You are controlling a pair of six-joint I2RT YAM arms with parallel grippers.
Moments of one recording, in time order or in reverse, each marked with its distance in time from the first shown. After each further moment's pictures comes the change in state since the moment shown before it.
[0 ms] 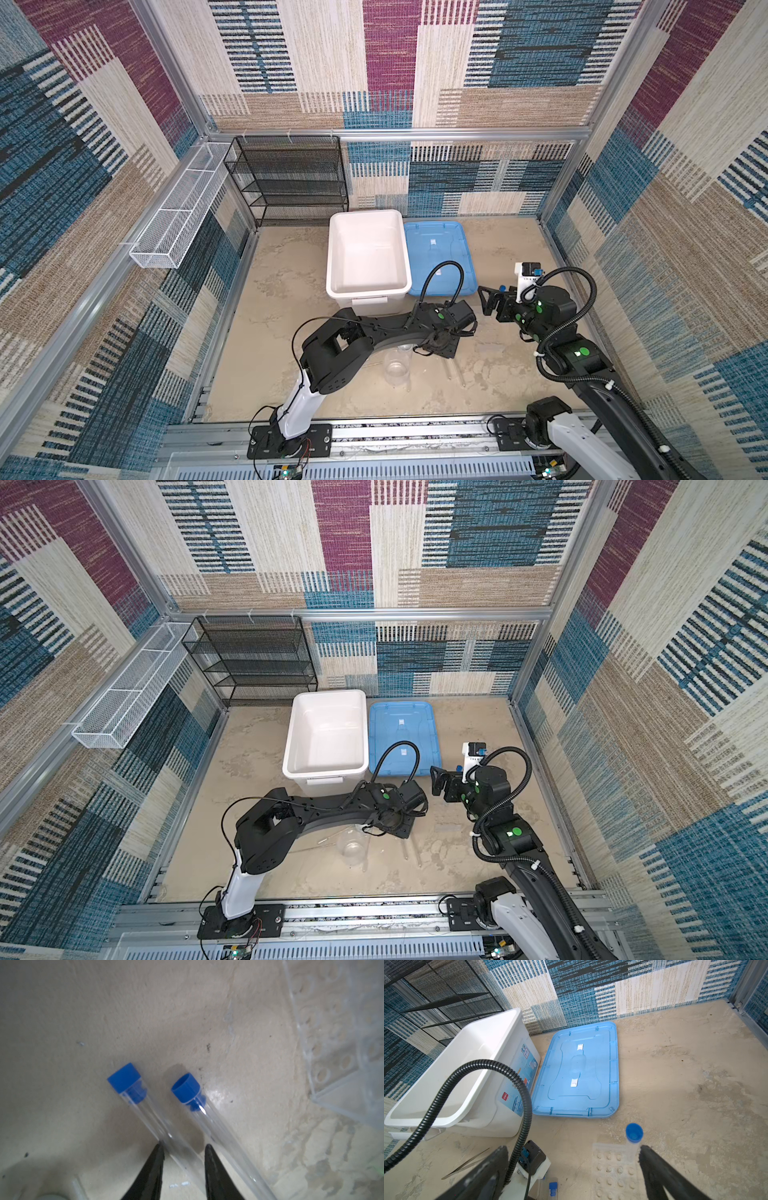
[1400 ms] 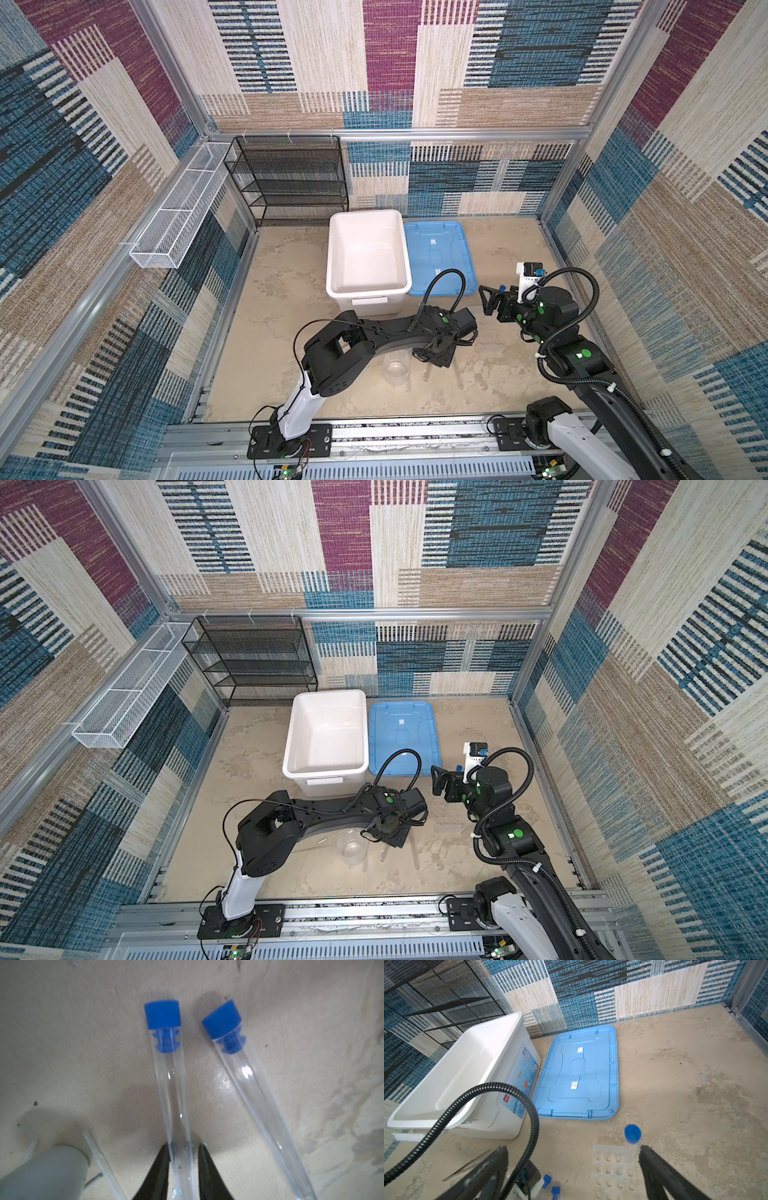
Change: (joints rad) left arm -0.036 0.009 0.025 -0.171 -0.005 0.008; right arm 0.000 -0.017 0.001 -0.001 0.009 0.000
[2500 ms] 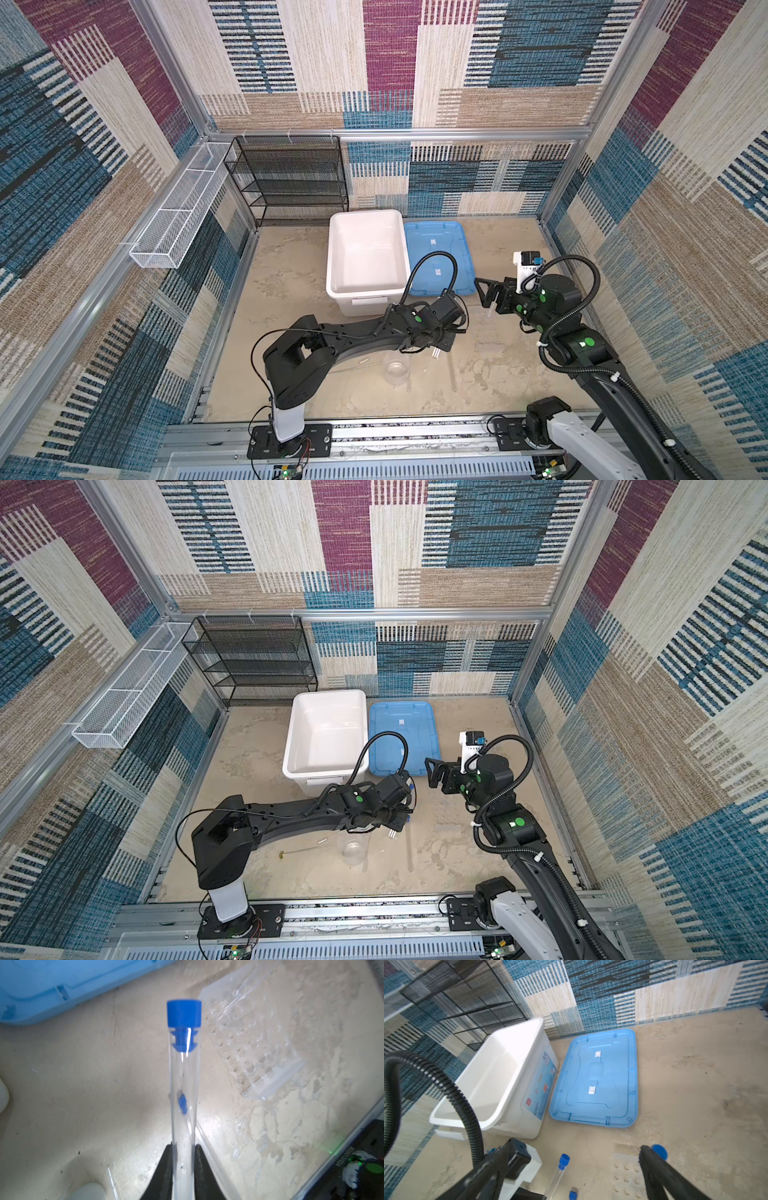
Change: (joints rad) left arm 0.044 -0.293 -0.269 0.480 -0.027 0.128; right arm -0.002 0.095 0.152 -0.037 -0.140 0.024
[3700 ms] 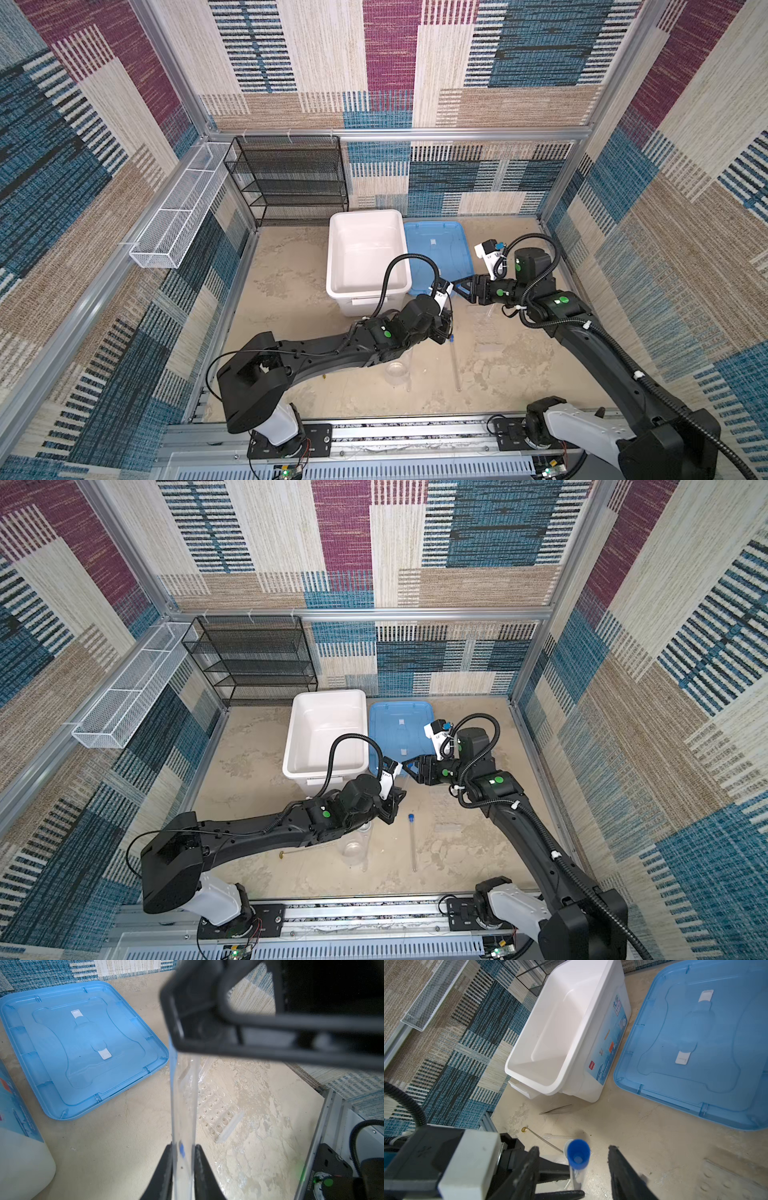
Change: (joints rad) left arm 0.002 -0.237 -0.264 0.459 -0.074 0.175; right arm -0.003 0.308 0.140 -0.068 -0.457 -0.003
